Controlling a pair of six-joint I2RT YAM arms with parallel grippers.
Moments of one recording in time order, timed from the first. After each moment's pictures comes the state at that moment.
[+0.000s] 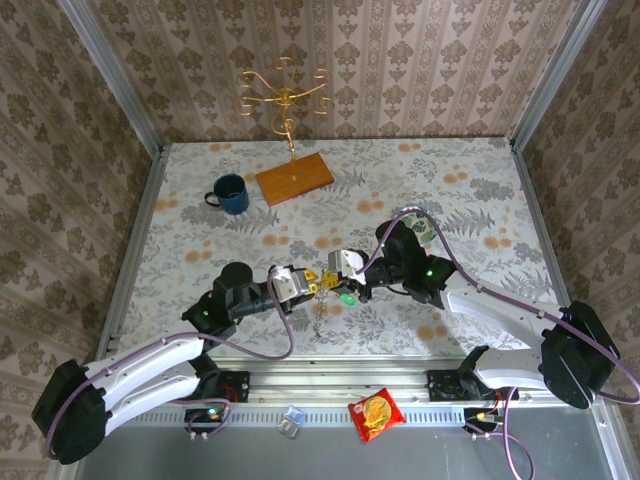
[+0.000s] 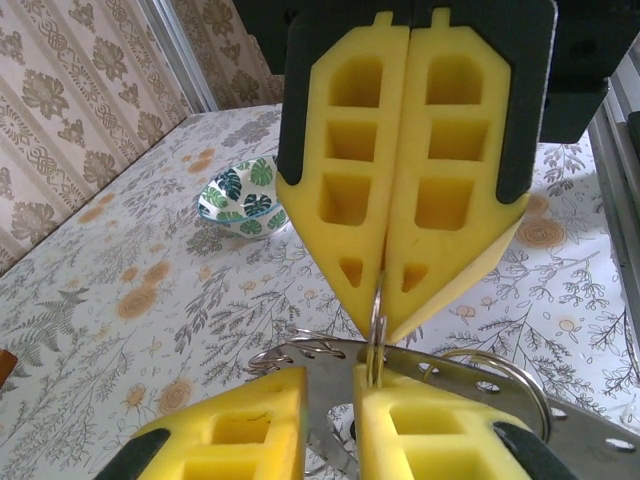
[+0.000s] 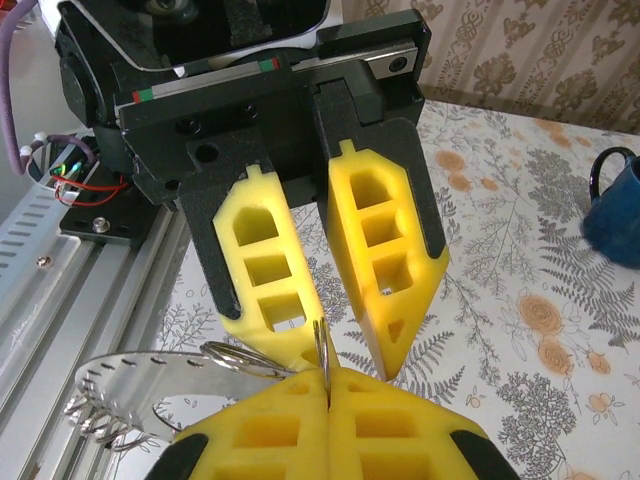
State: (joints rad) left arm -0.82 0.85 0.33 0.29 0.42 0.36; right arm 0.72 1.24 0.76 -0.03 -0.67 -0.56
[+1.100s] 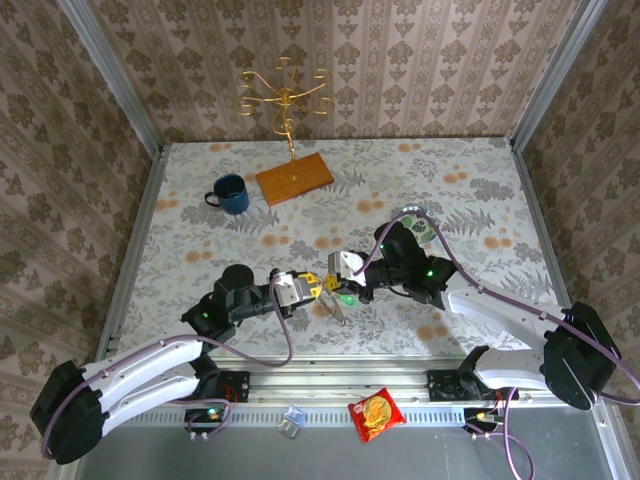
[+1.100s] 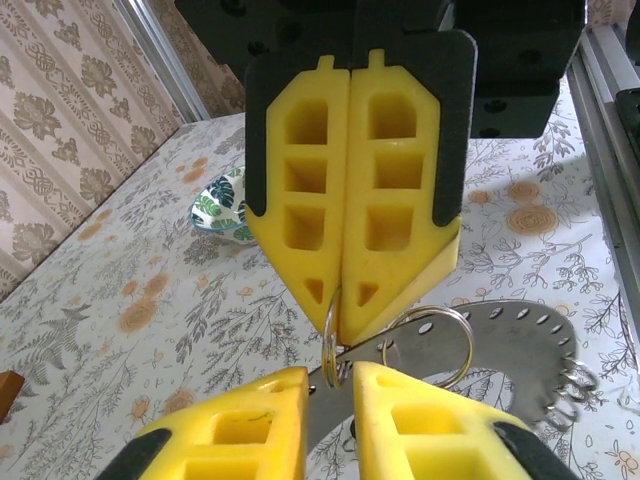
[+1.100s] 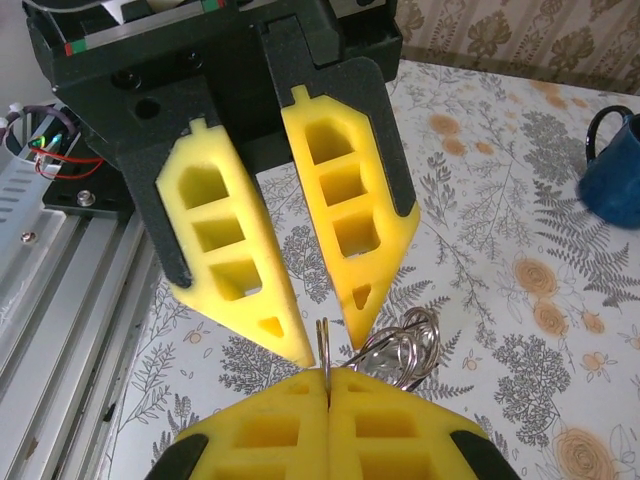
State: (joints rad) left arm -0.85 0.83 0.33 0.26 0.41 0.43; right arm 0.73 1.23 0.77 -0.09 -0.61 -0.57
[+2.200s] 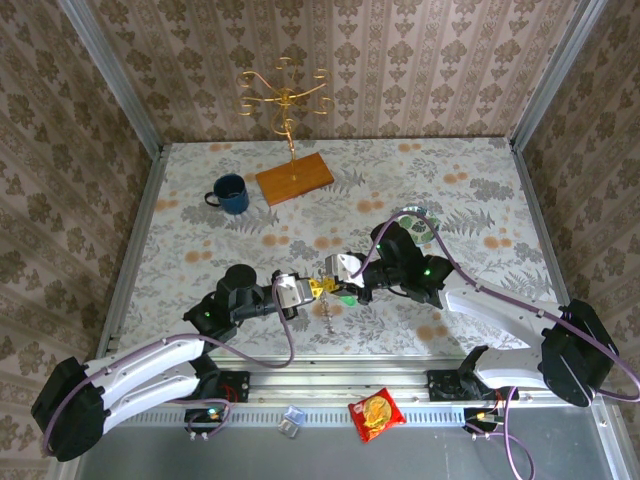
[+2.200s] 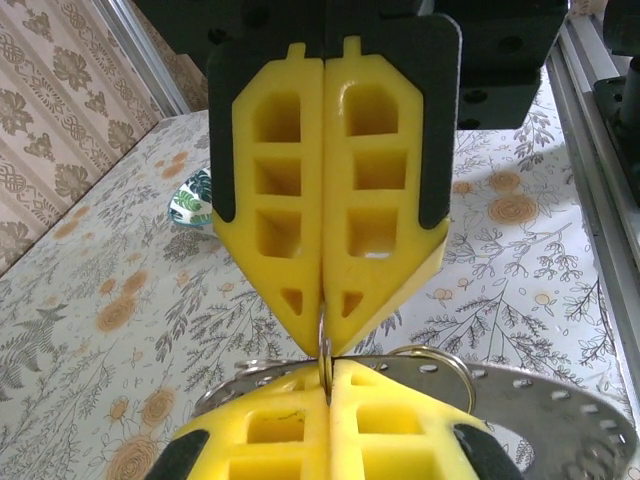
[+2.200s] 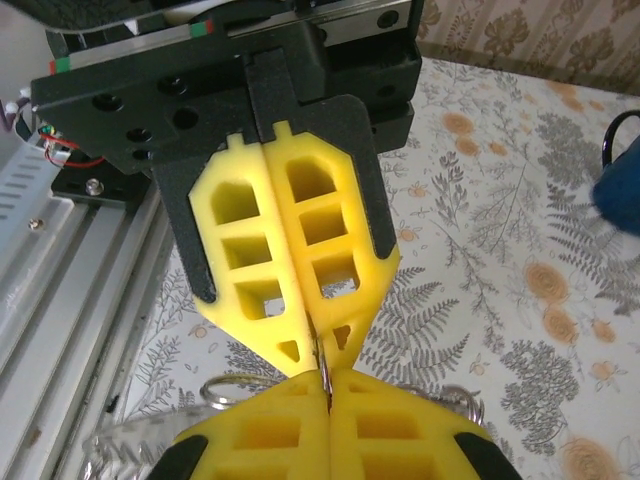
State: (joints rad) left arm -0.85 0.85 0.33 0.26 0.43 0.43; right arm 0.75 1.25 0.78 -0.12 -0.61 -0.60
